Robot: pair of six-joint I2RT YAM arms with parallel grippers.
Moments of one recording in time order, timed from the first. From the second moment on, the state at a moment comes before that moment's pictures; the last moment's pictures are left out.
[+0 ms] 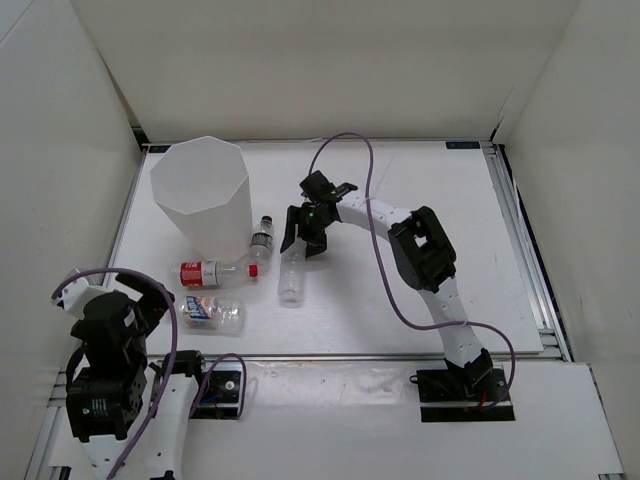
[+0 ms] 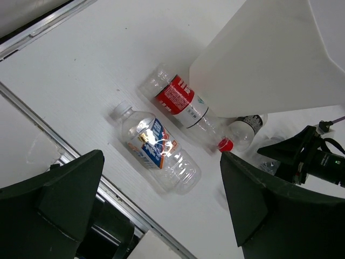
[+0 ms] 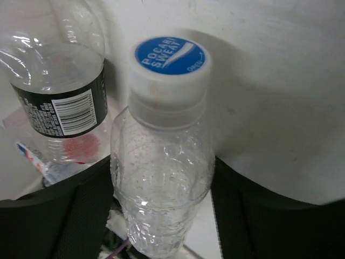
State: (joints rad) left arm 0.07 0.37 1.14 -1.30 -0.37 -0.68; right arm 0.72 2.32 1.85 -0.66 -0.45 0.74
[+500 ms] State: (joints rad) left arm 0.04 0.38 1.07 -1.27 -0.23 -0.74; right arm 0.56 1.96 1.92 -0.63 -0.53 0.76
